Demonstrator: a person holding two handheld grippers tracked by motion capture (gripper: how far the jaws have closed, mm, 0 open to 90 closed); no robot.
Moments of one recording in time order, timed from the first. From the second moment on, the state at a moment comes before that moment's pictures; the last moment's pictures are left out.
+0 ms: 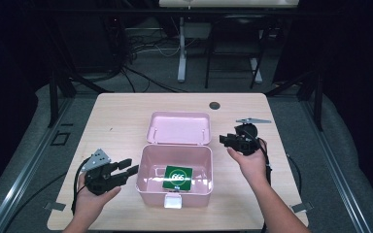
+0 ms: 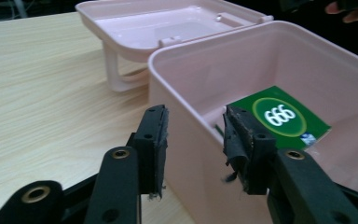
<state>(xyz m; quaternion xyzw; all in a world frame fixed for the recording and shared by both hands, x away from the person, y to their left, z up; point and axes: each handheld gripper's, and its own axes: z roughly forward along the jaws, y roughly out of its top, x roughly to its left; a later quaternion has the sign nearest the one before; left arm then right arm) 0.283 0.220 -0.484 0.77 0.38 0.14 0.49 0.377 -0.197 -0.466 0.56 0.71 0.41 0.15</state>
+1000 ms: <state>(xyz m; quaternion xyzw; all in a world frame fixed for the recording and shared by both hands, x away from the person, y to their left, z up) 0.270 0.209 -0.486 0.79 0.36 0.13 0.48 0.425 -0.166 -0.447 0.56 0.72 0.38 0.14</state>
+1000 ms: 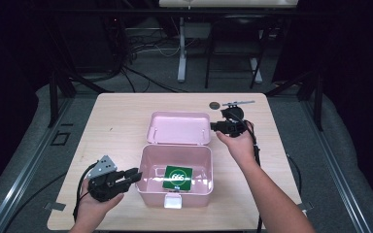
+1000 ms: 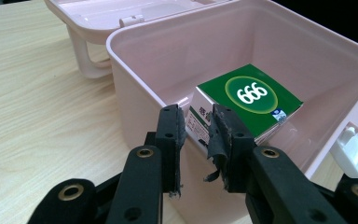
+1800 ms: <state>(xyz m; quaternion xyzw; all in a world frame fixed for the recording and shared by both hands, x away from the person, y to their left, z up) 0.268 0.210 -0.487 0.79 0.37 0.13 0.48 0.470 -0.150 -0.455 0.59 0.72 0.34 0.13</state>
